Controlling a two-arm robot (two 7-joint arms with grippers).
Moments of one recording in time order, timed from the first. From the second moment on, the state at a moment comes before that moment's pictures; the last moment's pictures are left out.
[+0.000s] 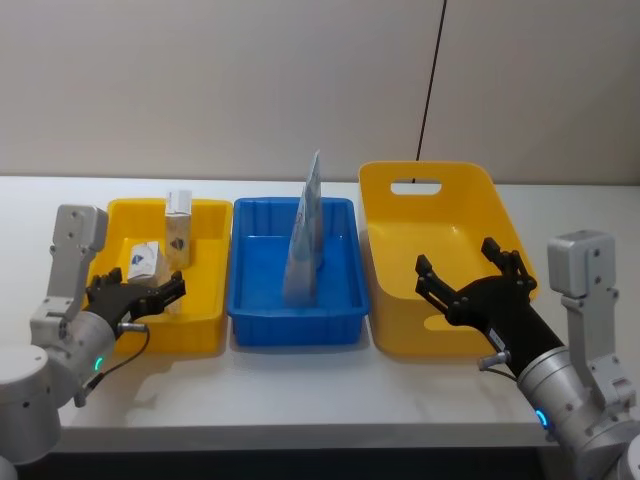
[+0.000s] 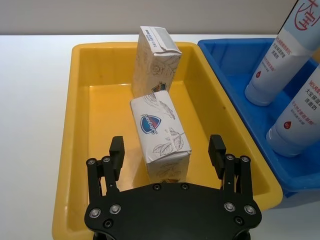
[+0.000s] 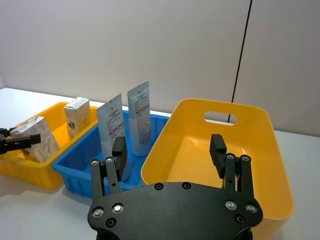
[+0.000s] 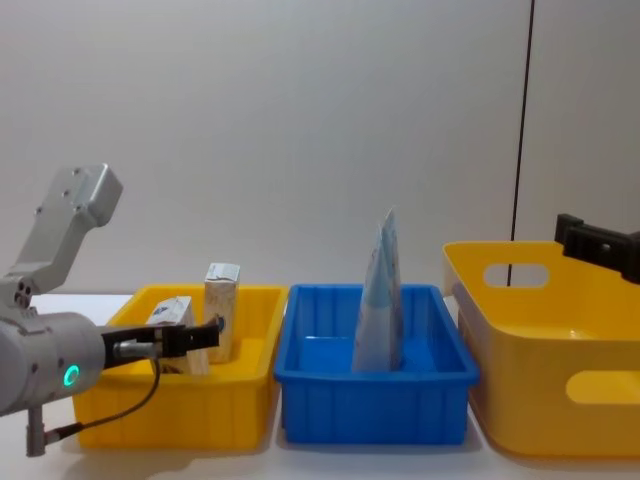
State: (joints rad) left arm -0.43 0.16 0.26 -1.17 -0.32 0.25 -0.09; right arm -0.01 0.34 -0.23 -1.77 0.29 0.03 0.07
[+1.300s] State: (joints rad) left arm -0.44 0.14 0.24 -1.12 -0.28 0.19 -0.10; right arm -0.01 0.34 -0.23 -1.77 0.29 0.03 0.07
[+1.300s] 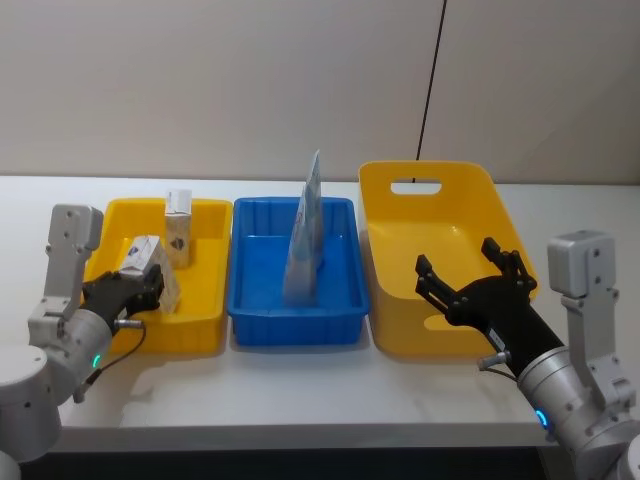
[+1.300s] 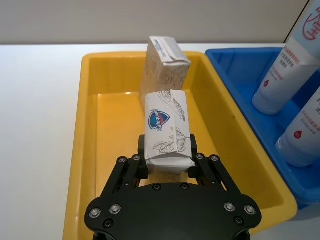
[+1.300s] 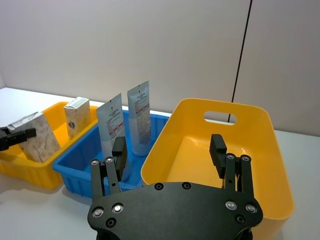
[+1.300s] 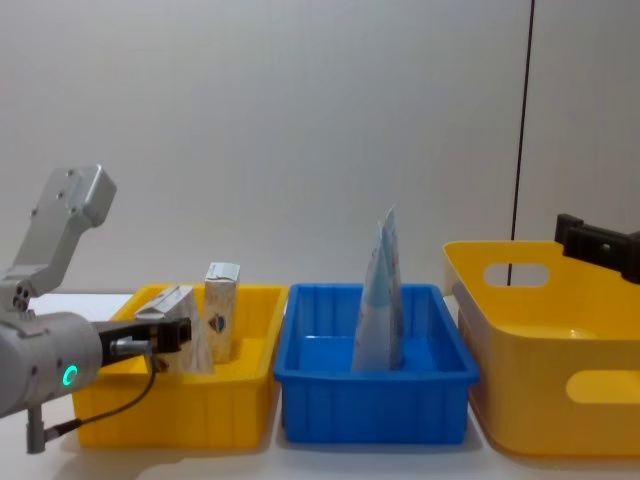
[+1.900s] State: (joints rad) left arm -0.40 0.21 0.25 -1.30 -0.23 0.12 -0.17; right arm -0.01 0.34 -0.23 -1.77 0.29 0.03 0.07
